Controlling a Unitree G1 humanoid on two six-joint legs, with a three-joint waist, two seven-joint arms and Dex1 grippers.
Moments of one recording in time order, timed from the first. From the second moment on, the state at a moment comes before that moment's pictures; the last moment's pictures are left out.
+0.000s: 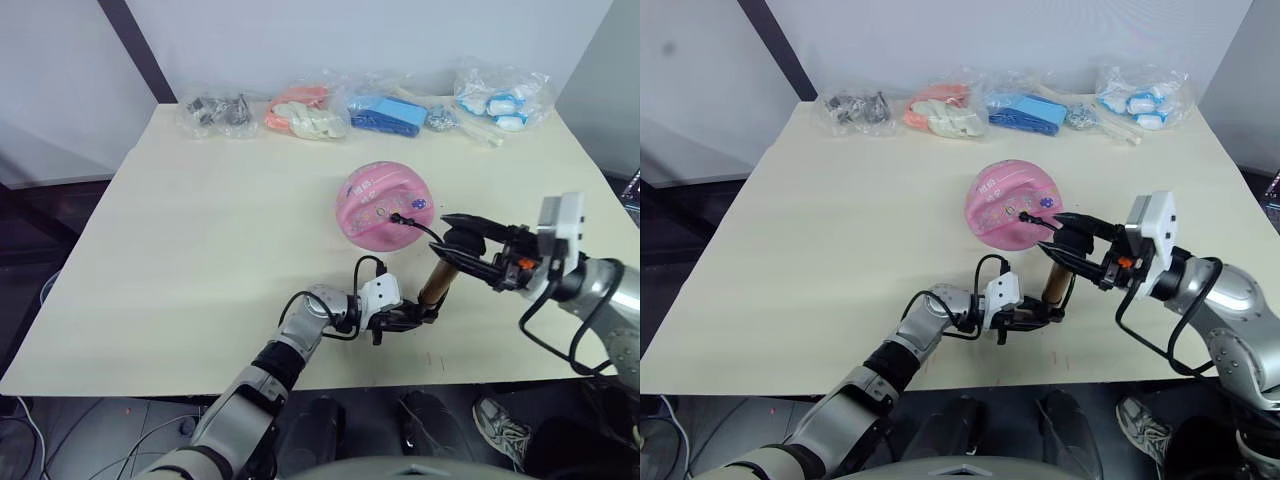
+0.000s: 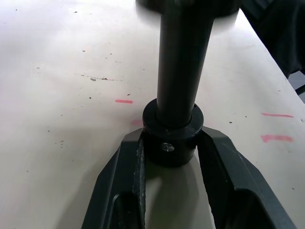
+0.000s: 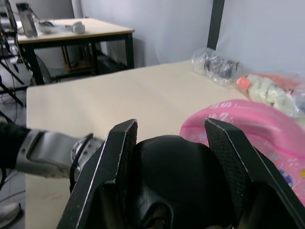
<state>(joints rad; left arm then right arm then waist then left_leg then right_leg) -0.50 0.14 -0.43 0.59 0.02 -0.09 -1.03 -0.16 -0.70 -0.18 -0.56 0.80 0.49 0.78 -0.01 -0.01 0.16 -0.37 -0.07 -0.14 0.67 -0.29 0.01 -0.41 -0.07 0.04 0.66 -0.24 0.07</state>
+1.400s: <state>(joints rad) -0.54 0.05 -0.45 0.69 0.06 -0.11 -1.02 -0.19 -0.89 -0.42 -0.54 1.06 0.61 0.83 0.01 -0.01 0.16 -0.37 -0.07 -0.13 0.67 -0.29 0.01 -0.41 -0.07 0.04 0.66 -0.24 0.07</state>
